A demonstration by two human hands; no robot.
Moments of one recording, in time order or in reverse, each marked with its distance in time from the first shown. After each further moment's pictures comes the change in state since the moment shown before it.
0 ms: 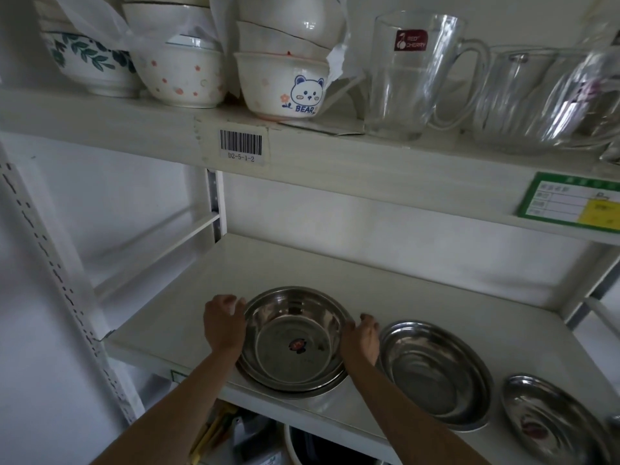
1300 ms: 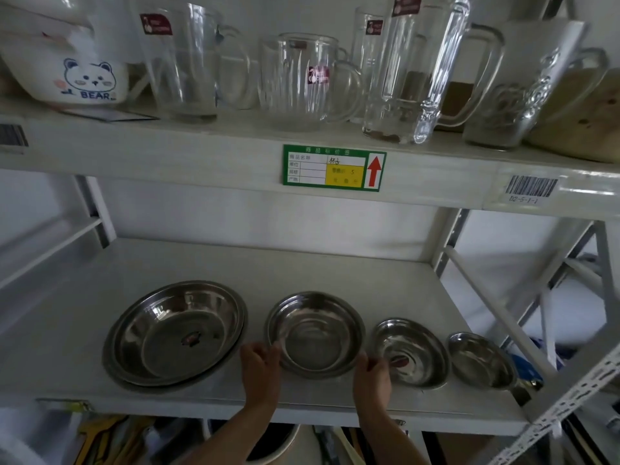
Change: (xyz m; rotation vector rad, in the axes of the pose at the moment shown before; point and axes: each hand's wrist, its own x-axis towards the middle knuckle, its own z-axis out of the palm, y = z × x) left_hand -0.245 0.052 0.148 -0.303 -0.362 -0.049; right_hand -0.018 0.168 -0.182 0.229 0.258 0.323
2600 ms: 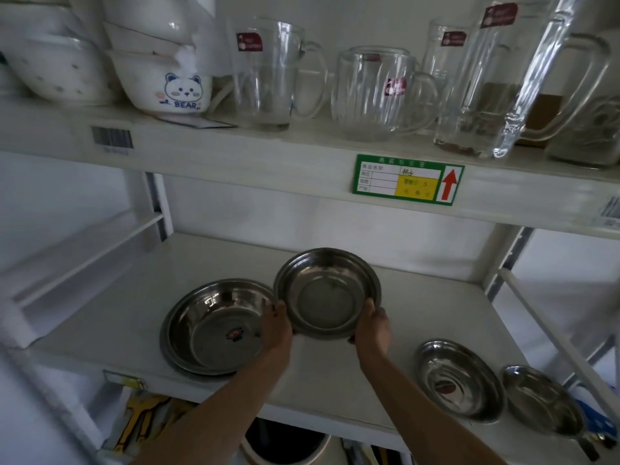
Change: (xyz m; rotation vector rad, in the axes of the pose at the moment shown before) left_hand 0.077 0.059 -0.022 -0.304 0.053 -0.191; right_hand 0.000 -0.106 0.068 0.054 -0.161 -0.160
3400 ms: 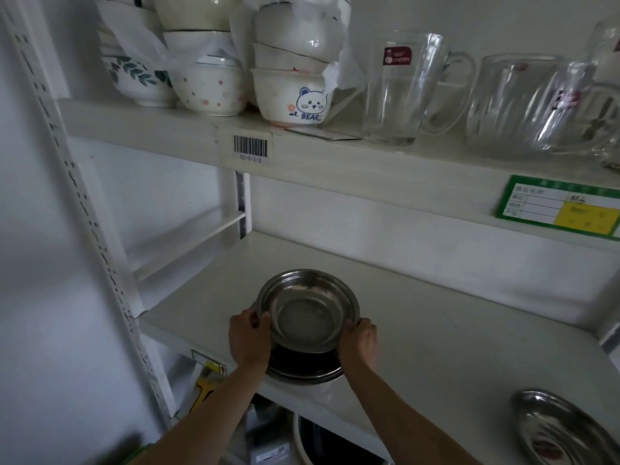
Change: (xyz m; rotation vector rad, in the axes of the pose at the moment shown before) left_hand 0.030 0.036 -0.177 0.457 0.396 0.207; right_hand -0.070 -0.006 0.141 -0.366 -0.255 -0.197
